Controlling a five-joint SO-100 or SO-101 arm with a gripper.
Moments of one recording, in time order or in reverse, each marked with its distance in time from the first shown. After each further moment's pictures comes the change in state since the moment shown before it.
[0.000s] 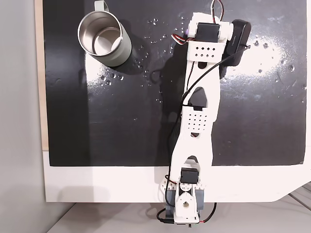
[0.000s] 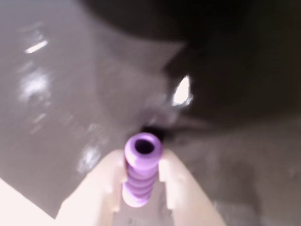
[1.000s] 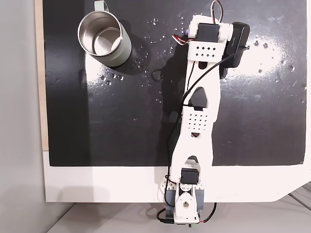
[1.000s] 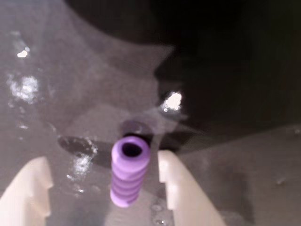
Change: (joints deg) arm 0.8 -3.9 2.0 -1.1 -1.0
